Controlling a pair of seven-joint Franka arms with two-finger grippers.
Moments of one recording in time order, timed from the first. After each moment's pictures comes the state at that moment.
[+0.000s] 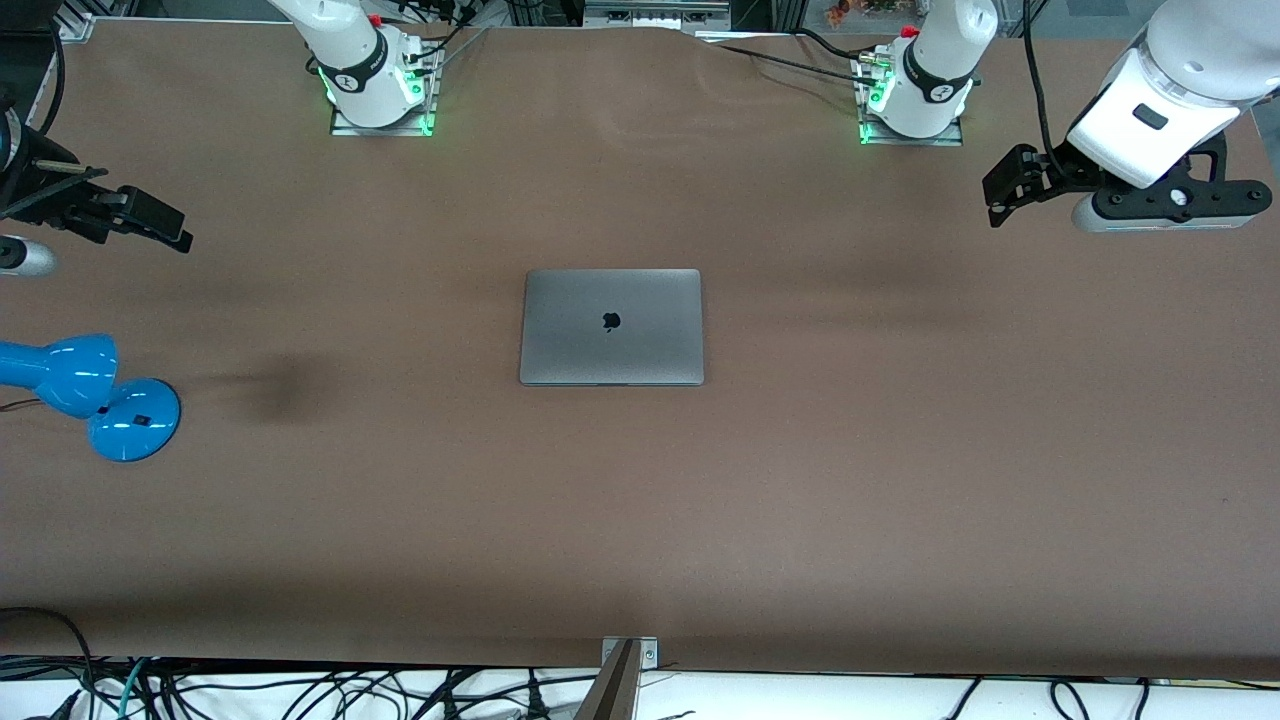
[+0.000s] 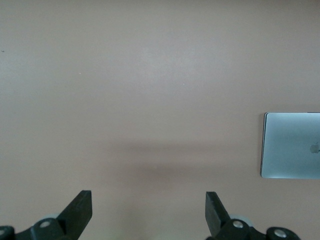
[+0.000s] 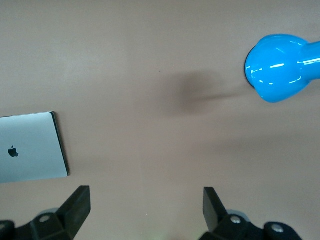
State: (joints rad) left arm -0.17 0.01 -0.06 -1.51 0.04 1.48 -0.26; right arm -0.02 0.02 0.03 -1.58 0.01 1.55 0.12
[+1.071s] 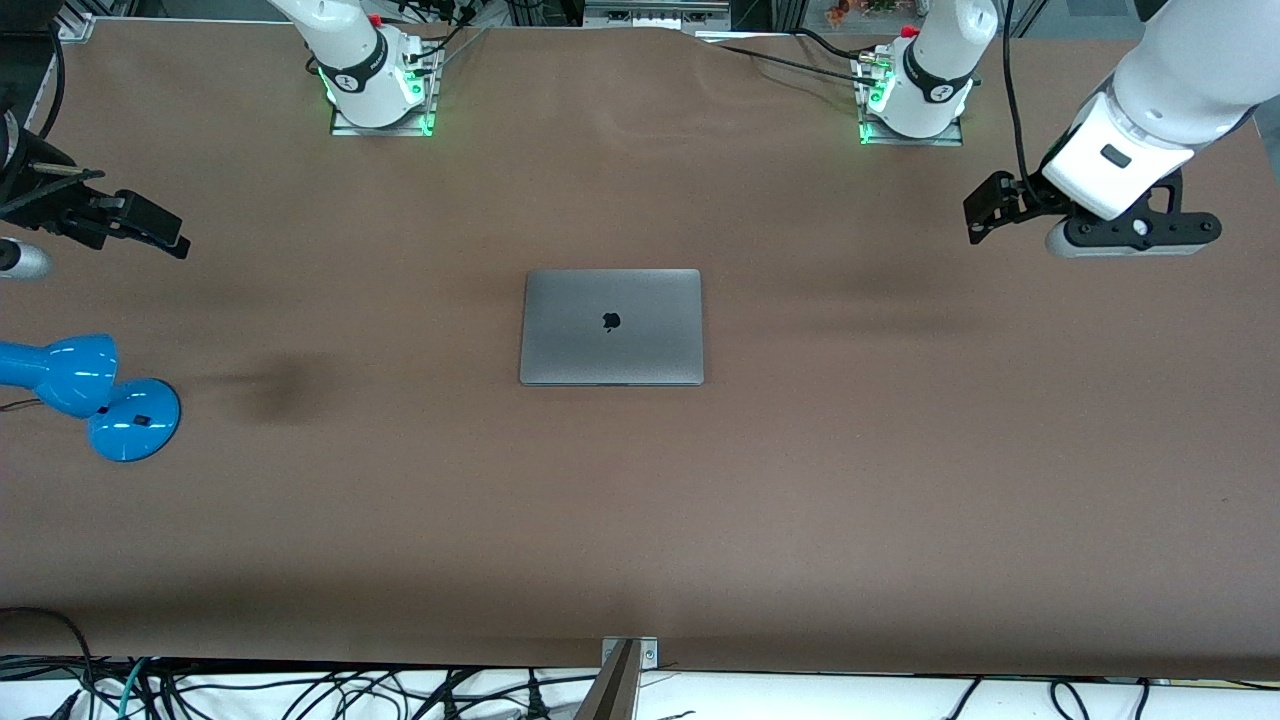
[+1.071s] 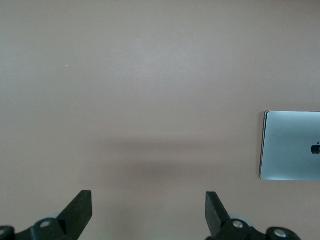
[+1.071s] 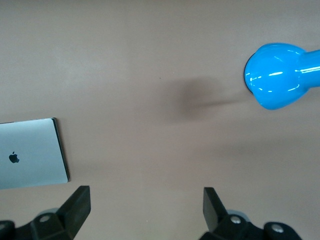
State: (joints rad) left arm -0.16 -0.05 -0.06 -1.68 0.00 1.60 -0.26; right arm -0.02 0.02 0.03 -1.59 0.01 1.58 0.12
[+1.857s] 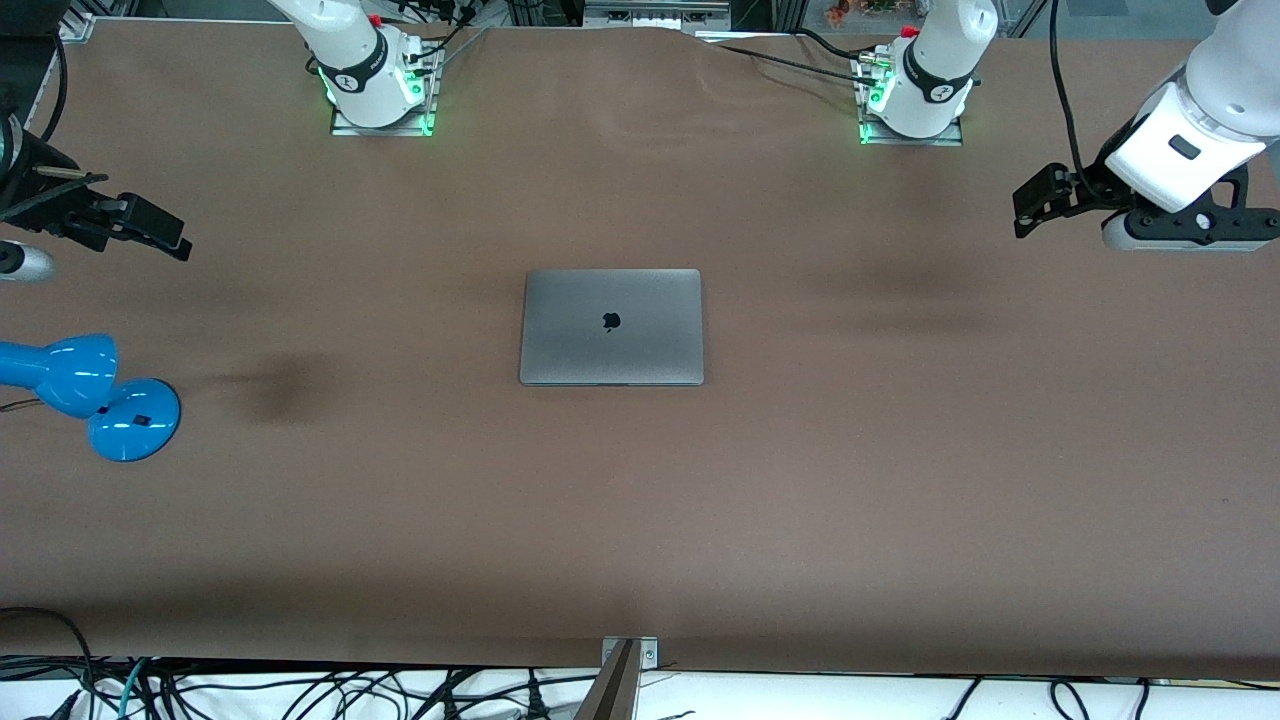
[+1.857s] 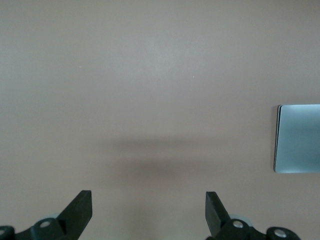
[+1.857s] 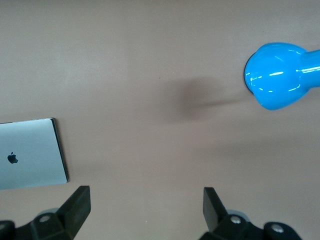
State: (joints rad) left arm -0.09 -0.06 -0.04 -1.67 0.00 1.55 -0.14; right arm -0.02 0.02 0.03 -1.59 0.01 1.58 0.12
